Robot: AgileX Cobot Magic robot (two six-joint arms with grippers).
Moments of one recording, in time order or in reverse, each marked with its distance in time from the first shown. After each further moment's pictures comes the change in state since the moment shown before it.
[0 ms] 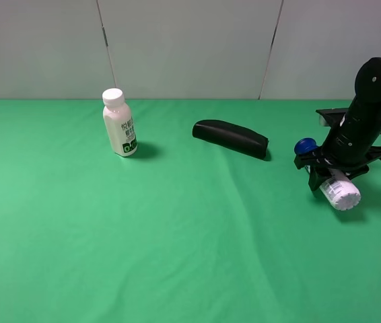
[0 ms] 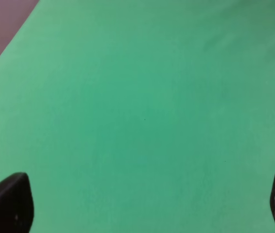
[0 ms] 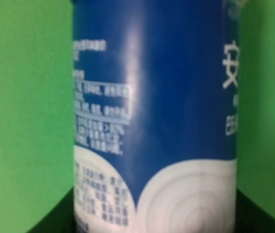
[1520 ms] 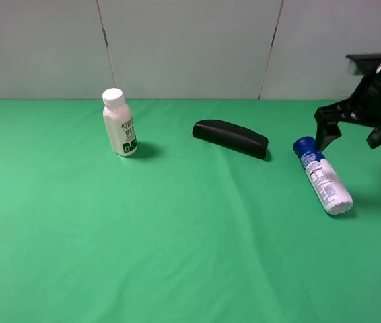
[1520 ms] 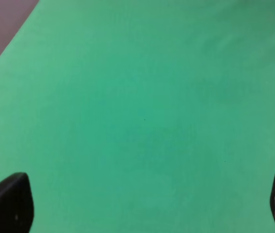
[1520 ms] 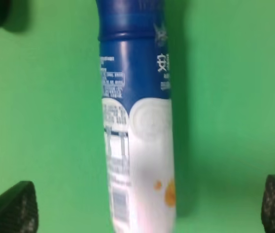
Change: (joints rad) left arm 0.000 0.000 0.000 0.000 -0.001 0.000; right arm 0.000 -0.272 -0.098 -0.002 0.210 0.030
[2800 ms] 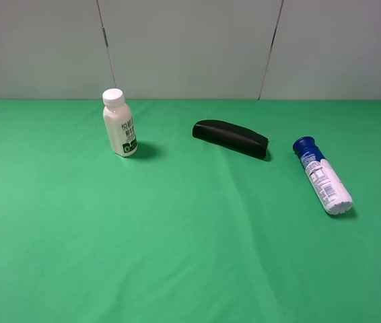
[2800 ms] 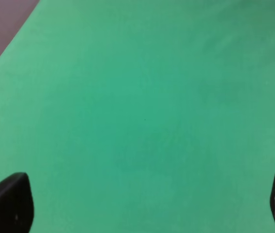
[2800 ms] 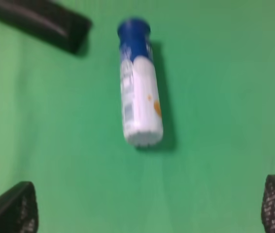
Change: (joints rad) left arm 0.000 0.000 0.000 0.000 0.000 0.000; right arm 0.000 -1.364 0.556 0.024 0.113 -0.003
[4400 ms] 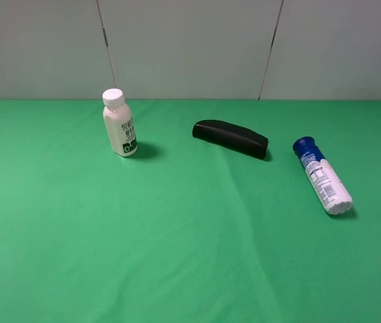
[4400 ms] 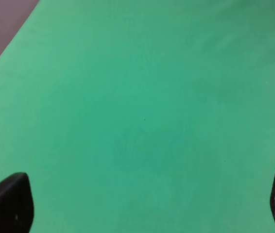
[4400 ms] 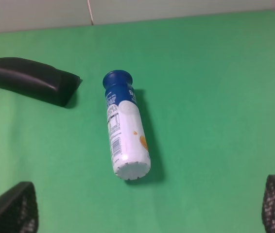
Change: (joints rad) left arm 0.000 0.000 0.000 0.000 0.000 0.000; right arm -0.104 -0.234 0.067 0.022 -0.018 0.000
